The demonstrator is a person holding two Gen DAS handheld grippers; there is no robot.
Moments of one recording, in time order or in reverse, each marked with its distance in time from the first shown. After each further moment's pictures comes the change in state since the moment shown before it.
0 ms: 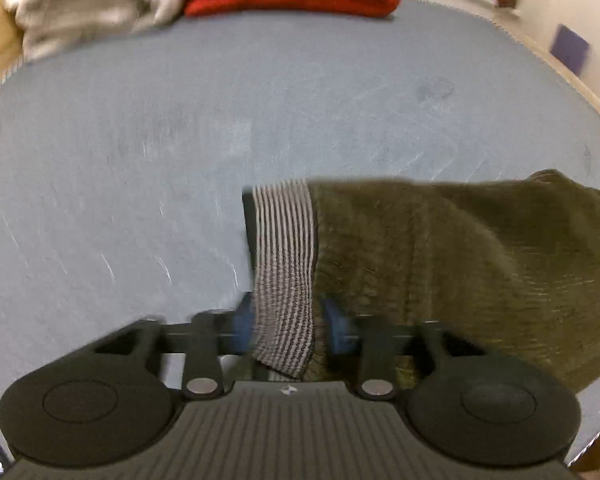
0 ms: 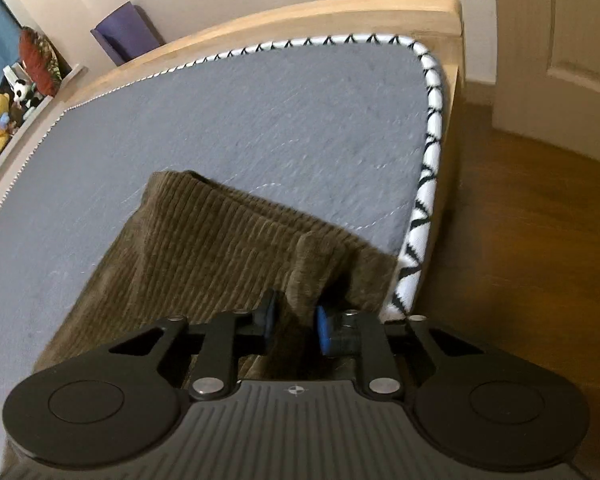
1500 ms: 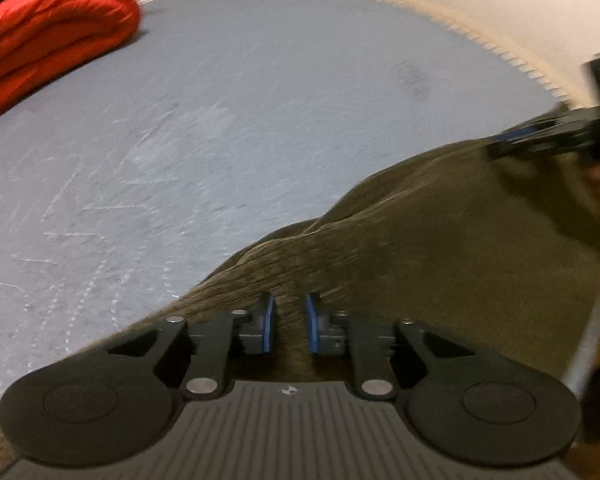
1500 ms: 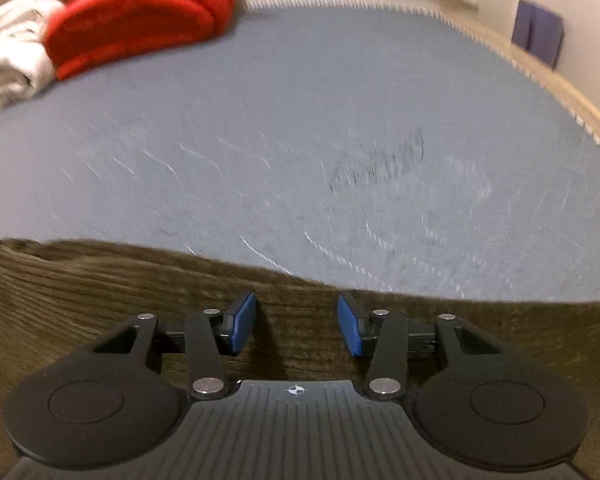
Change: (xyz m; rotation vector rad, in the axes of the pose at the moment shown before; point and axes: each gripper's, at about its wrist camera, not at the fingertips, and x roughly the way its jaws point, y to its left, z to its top) left arm 0.099 -0.242 0.049 0.453 0.030 -0.257; right arm -0.001 0.286 -0.164 -1.036 0.147 0.381
